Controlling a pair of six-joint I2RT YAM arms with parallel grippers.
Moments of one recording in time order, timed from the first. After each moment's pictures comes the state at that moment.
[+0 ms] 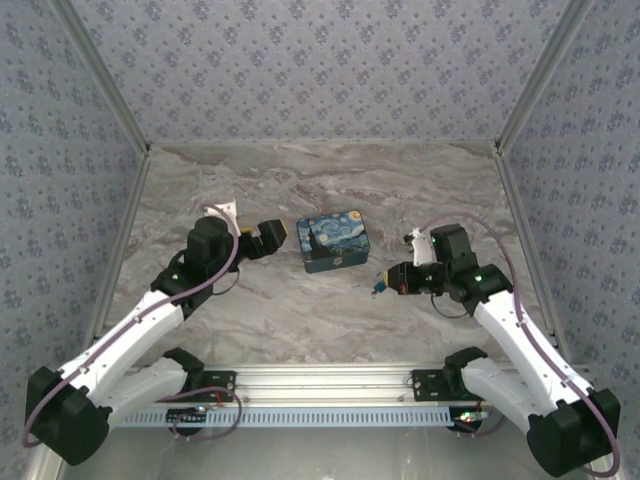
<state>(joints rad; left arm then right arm) -0.55 0.94 0.69 -0.14 0.03 -0.69 0.35 0.90 0.73 -0.75 -0.50 0.36</state>
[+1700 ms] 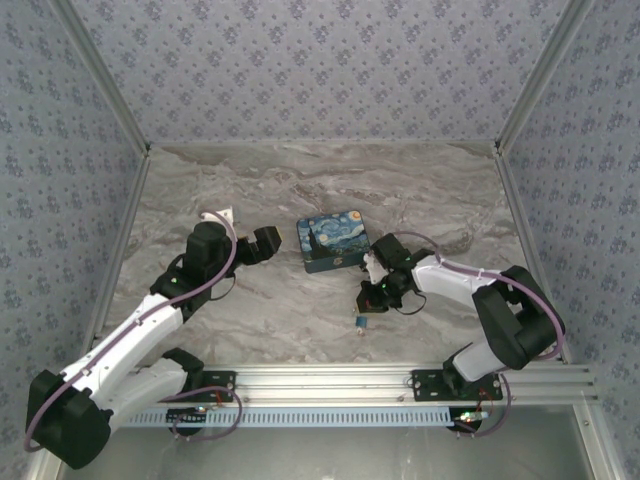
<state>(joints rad) -0.52 0.92 0.64 -0.17 0.03 -0.68 0.57 1.49 0.71 -0.53 -0.50 0.42</state>
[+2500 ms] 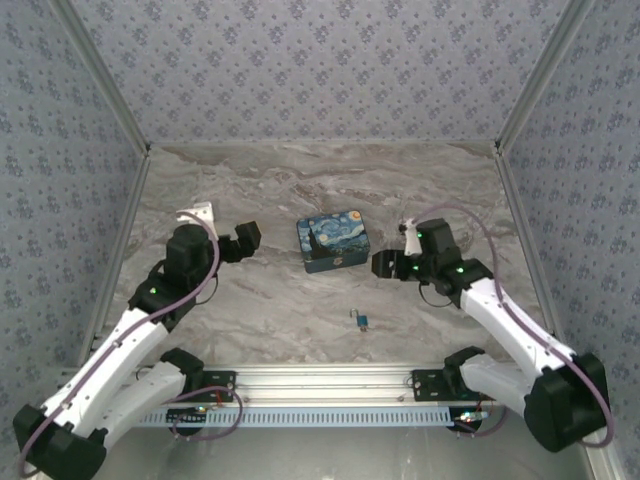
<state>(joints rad) -0.50 0.76 0.70 -0.33 -0.22 -0.49 0.37 0.99 0.67 -0.45 -0.28 0.40</state>
